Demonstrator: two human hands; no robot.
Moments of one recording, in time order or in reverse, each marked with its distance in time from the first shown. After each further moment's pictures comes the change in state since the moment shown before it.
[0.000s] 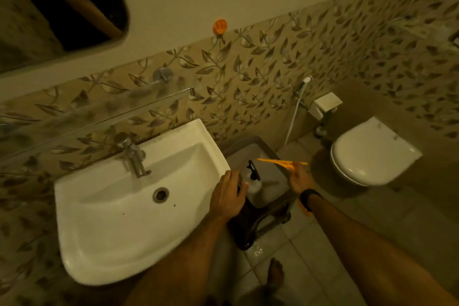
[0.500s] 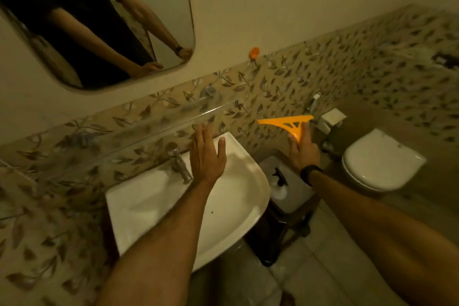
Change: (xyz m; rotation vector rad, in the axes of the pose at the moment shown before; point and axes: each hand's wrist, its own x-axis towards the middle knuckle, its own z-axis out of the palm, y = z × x) left_hand -0.011 -0.049 -0.209 0.012 0.537 0.093; right_hand -0.100 -0.160 0.034 0.030 0.445 -0.279
